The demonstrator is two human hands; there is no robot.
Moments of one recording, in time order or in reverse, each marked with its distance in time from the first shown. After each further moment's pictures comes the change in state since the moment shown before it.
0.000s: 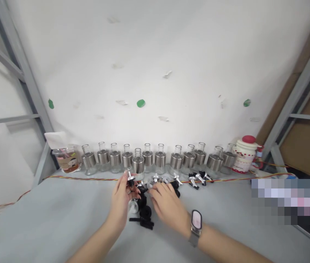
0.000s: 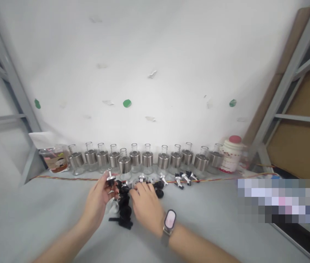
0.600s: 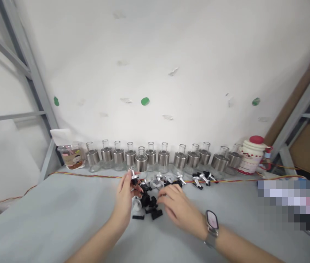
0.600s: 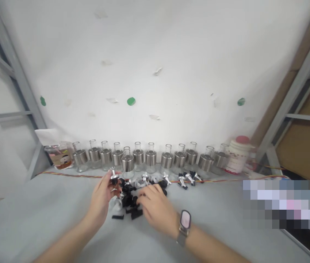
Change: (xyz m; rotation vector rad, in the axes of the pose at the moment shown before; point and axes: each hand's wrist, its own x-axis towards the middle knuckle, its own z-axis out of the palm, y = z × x) left_hand 0.001 -0.005 -0.005 0.047 0.017 0.027; right_hand -0.014 0.020 -0.013 0.168 -0.054 -0.172
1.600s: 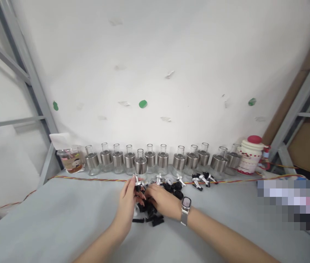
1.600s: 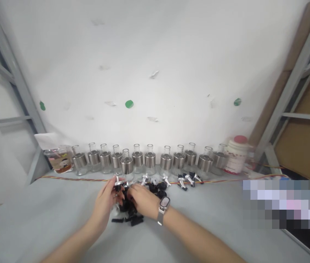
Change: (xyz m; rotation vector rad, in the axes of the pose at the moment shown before) left_hand -0.001 -0.012 0.001 0.075 -0.026 -0.039; right_hand 0.043 0.014 0.039 0.157 -0.100 0.014
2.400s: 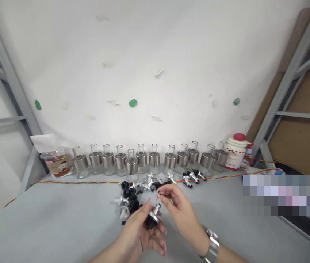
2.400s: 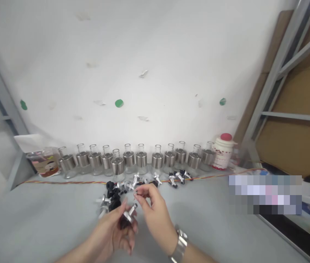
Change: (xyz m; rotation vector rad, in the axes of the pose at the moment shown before) left_hand -0.044 -0.015 0.029 -0.245 -0.468 -0.611; right_hand -0.057 -0.028 -0.025 0.796 0.659 0.434
